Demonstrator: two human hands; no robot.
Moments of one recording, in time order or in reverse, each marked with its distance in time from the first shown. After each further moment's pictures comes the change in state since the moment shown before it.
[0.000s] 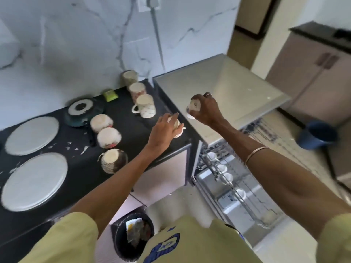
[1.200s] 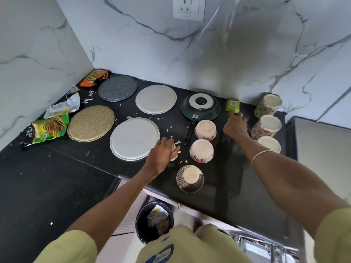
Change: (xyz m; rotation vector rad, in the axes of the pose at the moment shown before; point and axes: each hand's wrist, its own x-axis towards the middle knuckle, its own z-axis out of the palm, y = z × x) left_hand -0.154 -0.266 -0.039 0.340 0.085 -0.844; right_hand 0.183 -0.238 0.296 -0.228 -0.510 -0.358
